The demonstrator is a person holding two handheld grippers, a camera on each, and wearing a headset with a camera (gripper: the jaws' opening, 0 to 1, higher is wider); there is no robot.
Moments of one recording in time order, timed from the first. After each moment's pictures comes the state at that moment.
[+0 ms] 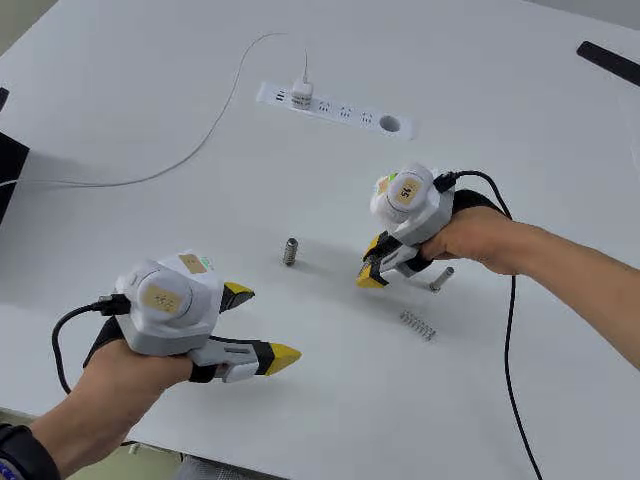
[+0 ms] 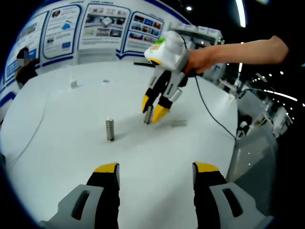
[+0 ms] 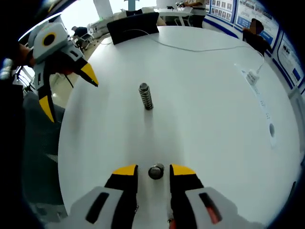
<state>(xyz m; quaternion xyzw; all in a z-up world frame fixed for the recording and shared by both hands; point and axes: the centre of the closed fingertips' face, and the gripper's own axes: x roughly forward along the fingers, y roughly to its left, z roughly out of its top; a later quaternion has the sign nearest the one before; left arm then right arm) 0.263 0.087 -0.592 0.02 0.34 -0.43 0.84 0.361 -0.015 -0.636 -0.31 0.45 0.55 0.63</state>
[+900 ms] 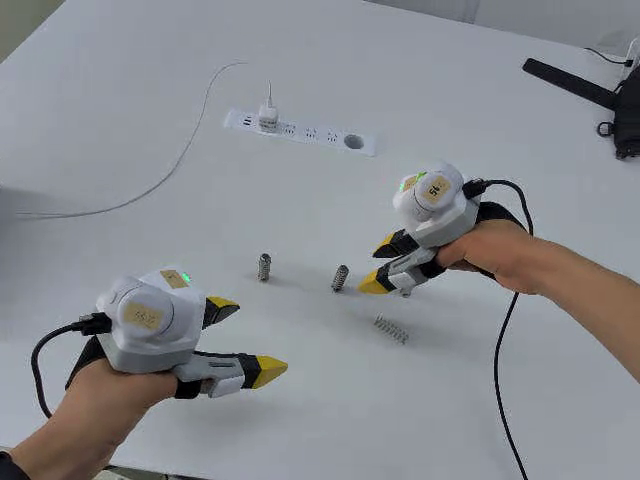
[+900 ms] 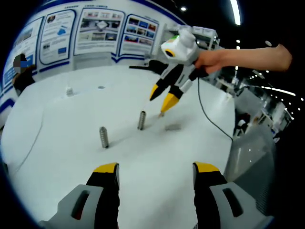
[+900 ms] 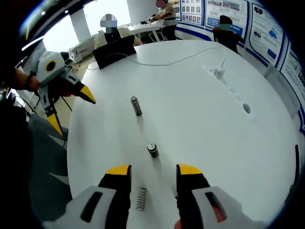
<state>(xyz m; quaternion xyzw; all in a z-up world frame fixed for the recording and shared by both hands) 0.257 0.075 -0.575 0.03 0.32 -0.44 0.84 0.357 -0.053 -0.586 -0.22 0.43 0.49 0.73</state>
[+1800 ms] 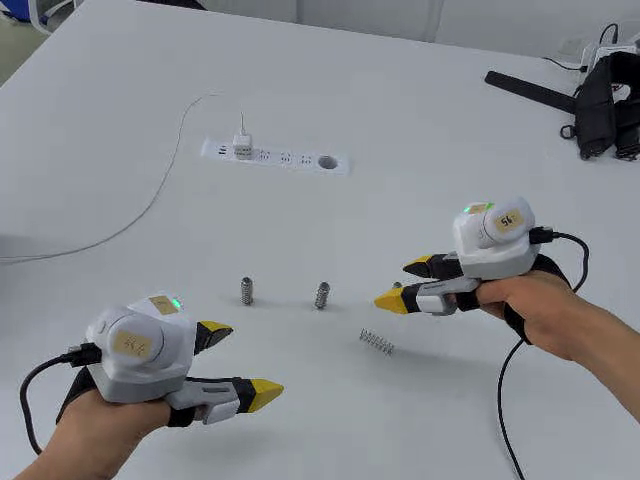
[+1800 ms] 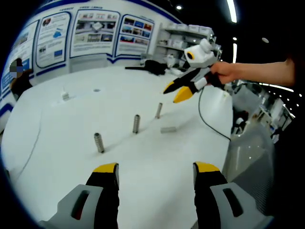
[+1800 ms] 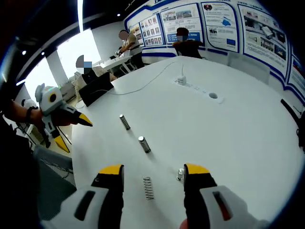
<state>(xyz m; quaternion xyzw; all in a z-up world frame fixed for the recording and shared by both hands) 0.254 0.064 -0.565 0.04 0.32 -0.45 0.83 0.338 -0.109 -0.557 -0.07 0.38 0.40 0.83</state>
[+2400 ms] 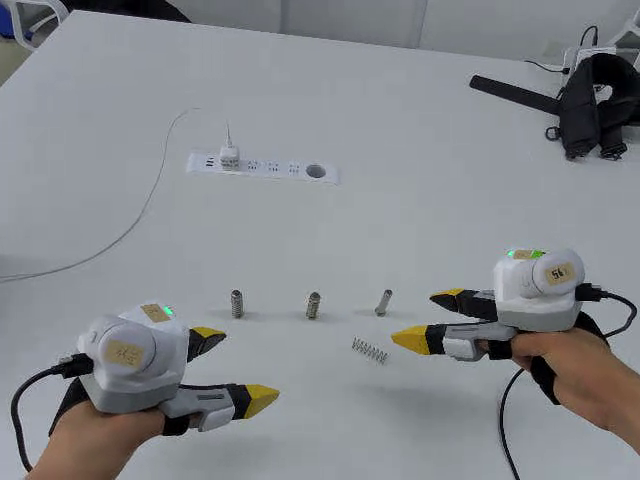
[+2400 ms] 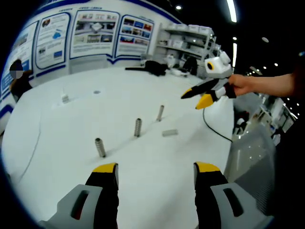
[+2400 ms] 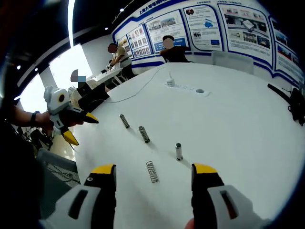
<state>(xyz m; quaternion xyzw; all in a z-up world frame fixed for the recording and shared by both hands) 0.264 0.060 -0.563 0.04 0.32 -0.45 0.83 0.298 -0.142 -0.557 -0.01 0.36 0.36 0.86</state>
